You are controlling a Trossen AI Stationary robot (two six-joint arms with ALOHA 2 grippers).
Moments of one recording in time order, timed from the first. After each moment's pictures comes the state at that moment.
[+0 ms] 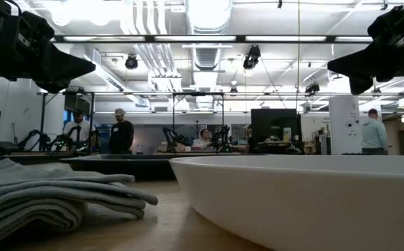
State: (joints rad) left arm -0.05 0.12 0.01 0.09 -0.24 -0.09; right arm 0.03 0.03 0.03 -0.02 0.17 0.11
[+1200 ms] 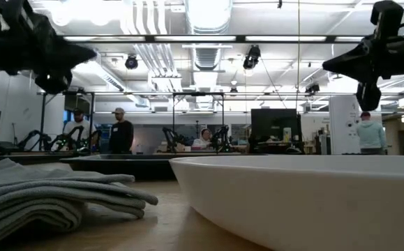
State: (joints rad) left arm -0.05 0.13 0.01 0.24 -0.26 -0.37; right arm 0.03 0.03 0.03 0.03 0.36 0.84
